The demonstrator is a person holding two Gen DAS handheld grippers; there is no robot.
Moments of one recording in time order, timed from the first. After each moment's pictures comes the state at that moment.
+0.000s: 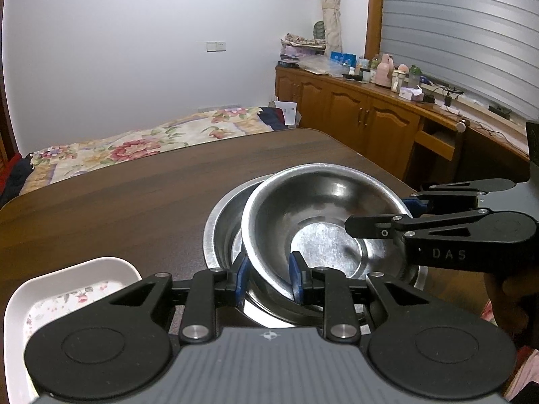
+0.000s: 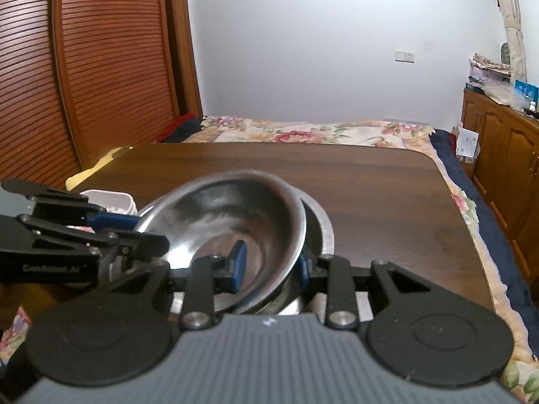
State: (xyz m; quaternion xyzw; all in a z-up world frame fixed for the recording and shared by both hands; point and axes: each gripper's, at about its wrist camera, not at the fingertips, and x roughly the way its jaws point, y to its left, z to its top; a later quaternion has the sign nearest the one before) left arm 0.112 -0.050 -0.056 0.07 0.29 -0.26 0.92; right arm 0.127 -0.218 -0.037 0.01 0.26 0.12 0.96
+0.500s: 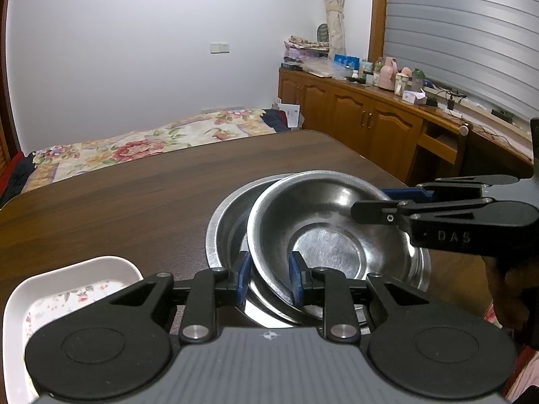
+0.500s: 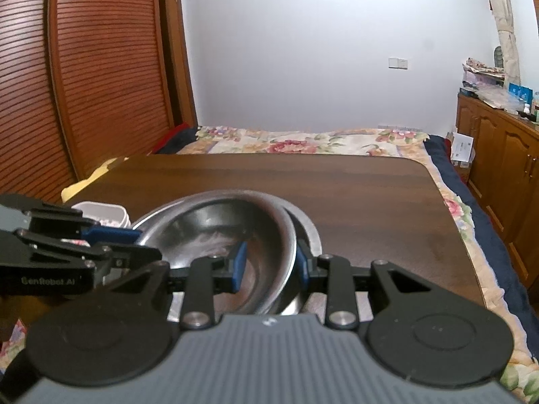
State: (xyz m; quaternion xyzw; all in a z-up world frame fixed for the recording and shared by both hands) left arm 0.111 -0.047 -0.059 0.06 0.29 -0.26 0.92; right arm 0.128 -0.225 -0.036 0.02 0.24 0.11 0.96
